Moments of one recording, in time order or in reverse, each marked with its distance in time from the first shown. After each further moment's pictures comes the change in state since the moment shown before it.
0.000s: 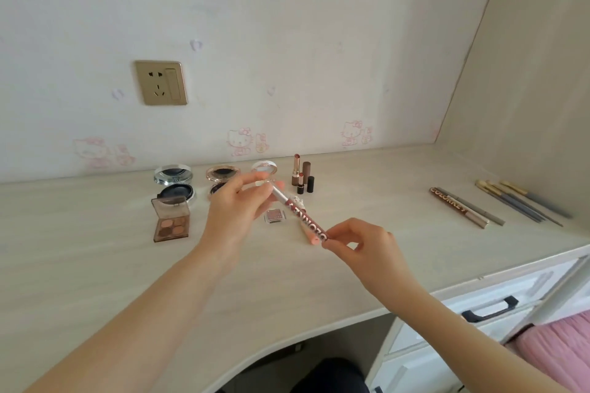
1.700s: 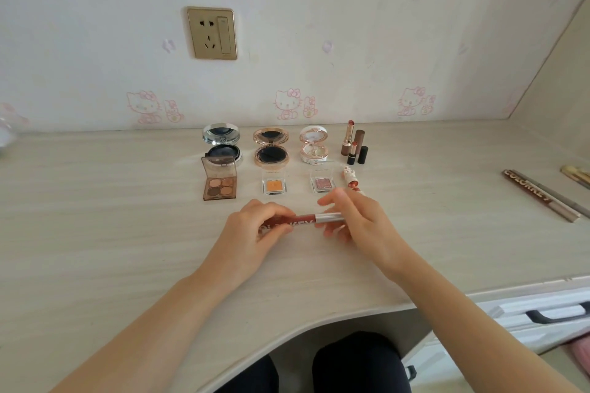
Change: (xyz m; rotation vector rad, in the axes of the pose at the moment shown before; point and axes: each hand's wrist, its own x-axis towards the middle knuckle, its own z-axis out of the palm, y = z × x) left_hand -0.051 -0.038 -0.083 0.903 -0.095 0.234; right_hand 0.030 -0.018 0.079 0.402 -0.273 0.045
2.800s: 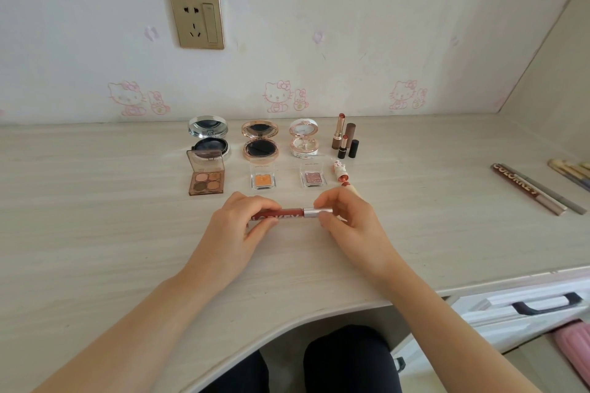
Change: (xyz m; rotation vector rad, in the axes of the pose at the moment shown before) left_hand -0.002 0.000 0.003 0.077 0.072 0.070; right_hand -0.005 0.018 0.000 -0.072 0.066 -0.099
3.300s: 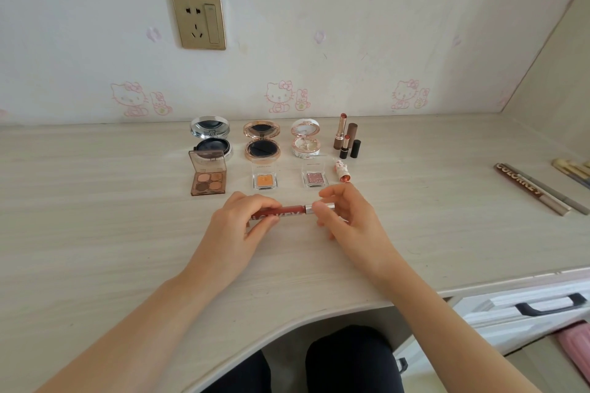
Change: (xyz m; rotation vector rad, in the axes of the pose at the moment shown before) left_hand 0.000 -0.001 0.000 -0.014 0.011 -0.013; right_hand 0.001 0.001 0.004 0.077 0.015 0.021
